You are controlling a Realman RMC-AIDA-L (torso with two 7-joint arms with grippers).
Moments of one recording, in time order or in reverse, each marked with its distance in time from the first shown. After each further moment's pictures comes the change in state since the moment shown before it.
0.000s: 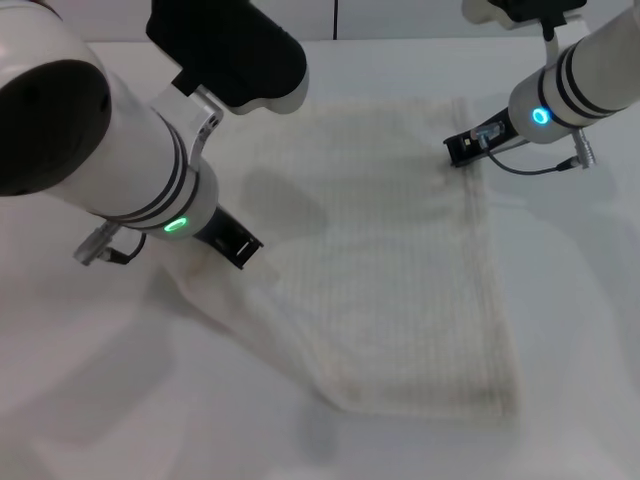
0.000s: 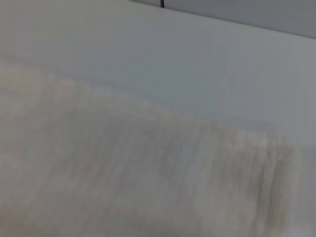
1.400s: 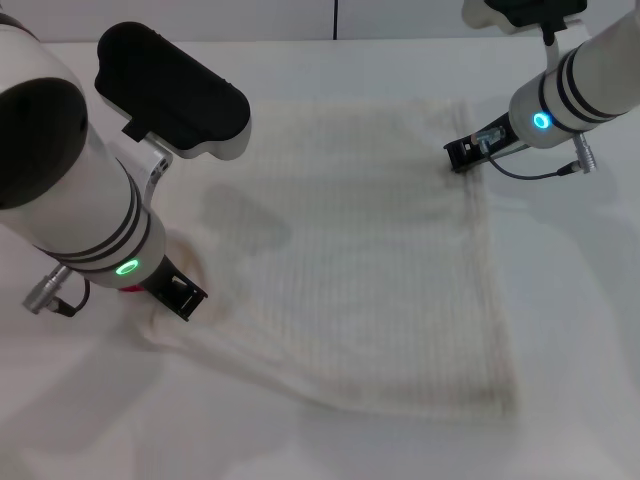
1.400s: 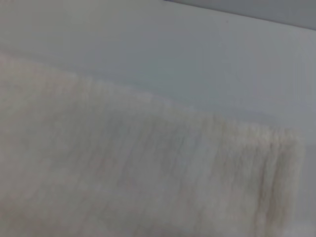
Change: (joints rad) left arm 0.042 0.006 -0.012 0.027 0.001 -0.131 -0.048; right arm -0.009 0.000 -0.008 -0.005 0.008 -0.008 -0.003
